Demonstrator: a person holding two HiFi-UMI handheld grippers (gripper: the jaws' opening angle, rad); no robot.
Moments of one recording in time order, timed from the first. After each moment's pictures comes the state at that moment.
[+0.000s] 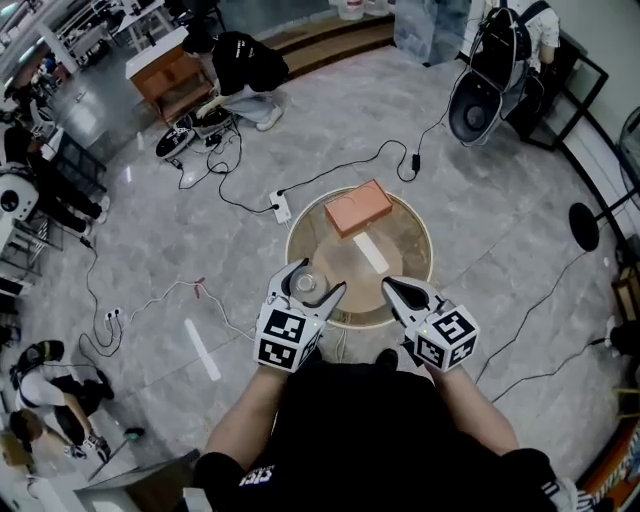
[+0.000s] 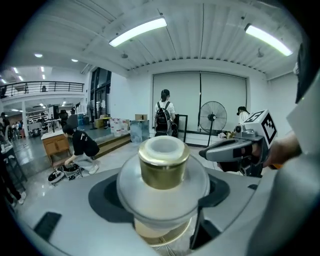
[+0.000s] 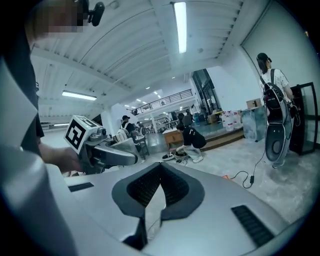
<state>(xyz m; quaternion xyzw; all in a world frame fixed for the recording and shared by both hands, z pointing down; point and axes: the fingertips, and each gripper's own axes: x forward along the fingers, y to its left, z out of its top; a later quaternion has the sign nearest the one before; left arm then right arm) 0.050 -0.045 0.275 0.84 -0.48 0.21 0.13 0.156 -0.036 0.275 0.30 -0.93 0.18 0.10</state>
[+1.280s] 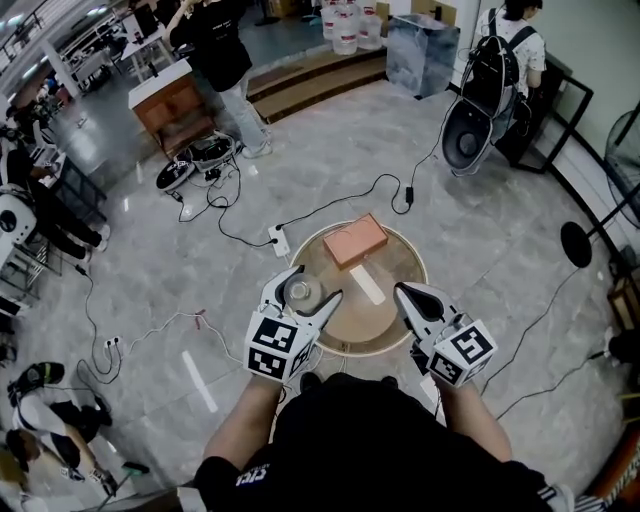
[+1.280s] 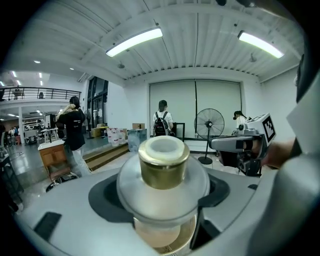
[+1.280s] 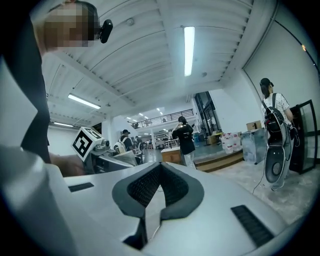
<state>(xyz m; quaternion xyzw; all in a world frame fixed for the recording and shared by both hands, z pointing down) 0.041 -0.073 0.202 0.86 -0.47 0.18 0.09 0.169 -0.057 0.185 0.31 -0.94 0.11 0.02</state>
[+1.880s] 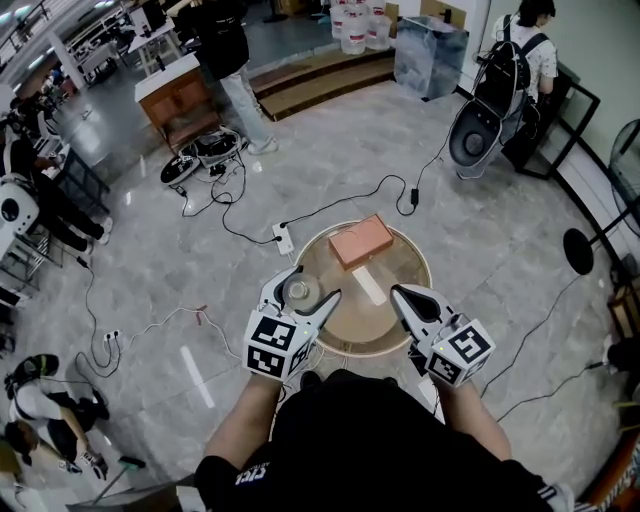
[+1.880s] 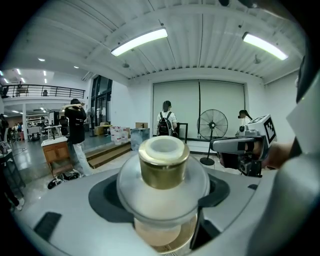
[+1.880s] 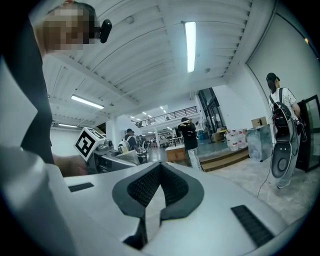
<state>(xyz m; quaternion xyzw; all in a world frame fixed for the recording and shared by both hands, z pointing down) 0.013 -0.073 0.209 0.85 -0.48 0.17 0.10 0.139 -0.057 0.191 0.29 -0.95 0.12 0.02</state>
